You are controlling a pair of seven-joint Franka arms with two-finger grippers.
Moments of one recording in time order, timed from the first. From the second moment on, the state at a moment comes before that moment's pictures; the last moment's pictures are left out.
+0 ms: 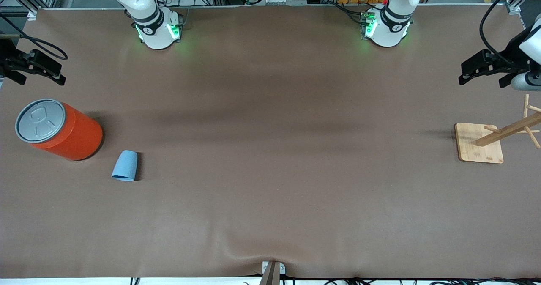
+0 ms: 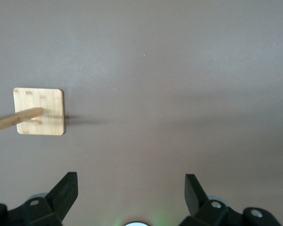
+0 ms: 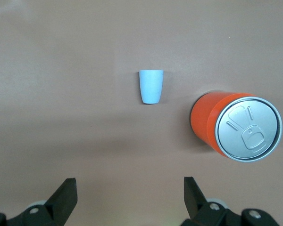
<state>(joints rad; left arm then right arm) 0.17 0.02 -0.25 -1.44 -0.03 1.42 -0.02 0.06 -0.03 -0.05 -1.49 0.00 1.46 0.04</state>
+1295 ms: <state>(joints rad) 0.17 -0.03 -0.26 -1.45 0.01 1.39 -0.10 0.09 -0.03 -0.06 -1.50 0.00 1.43 0.04</state>
